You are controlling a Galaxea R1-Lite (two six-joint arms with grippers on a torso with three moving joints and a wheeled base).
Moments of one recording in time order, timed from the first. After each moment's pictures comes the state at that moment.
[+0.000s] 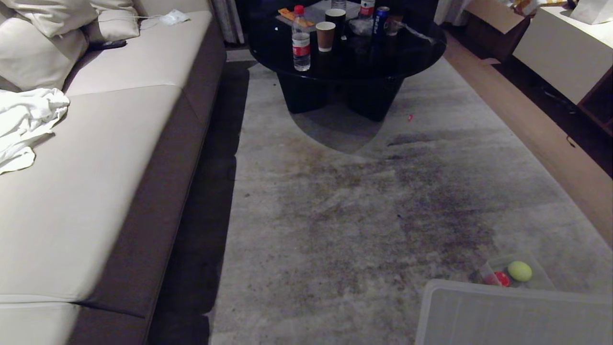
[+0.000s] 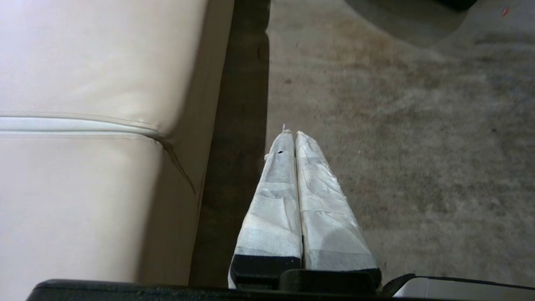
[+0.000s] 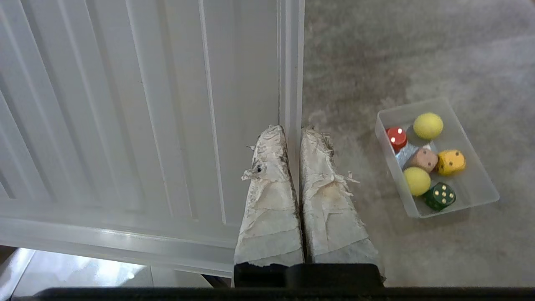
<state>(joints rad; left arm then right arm) 0.00 0.00 0.00 0.00 0.05 -0.05 0.01 0.00 -0.08 0.20 -0.01 0.07</state>
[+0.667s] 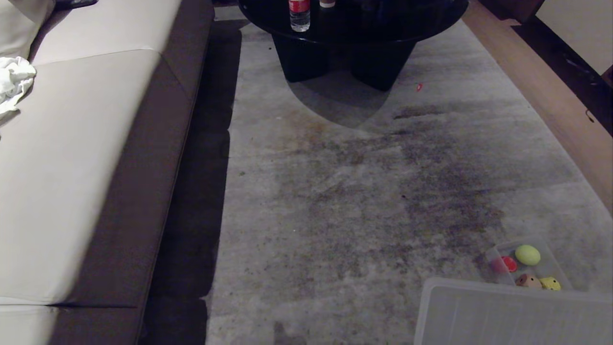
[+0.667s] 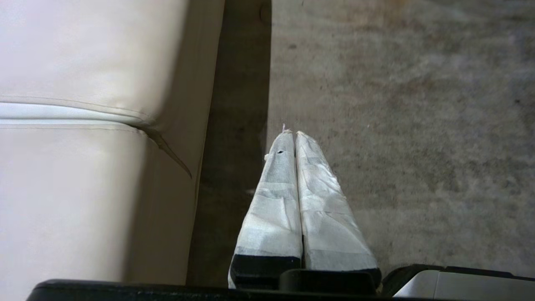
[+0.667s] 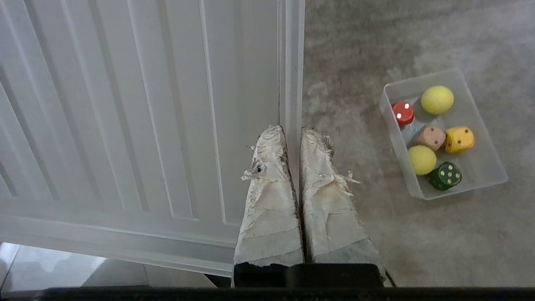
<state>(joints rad) 0.00 0.00 0.00 0.00 0.05 -0.05 0.01 0.00 -0.08 0.20 -0.01 0.07</state>
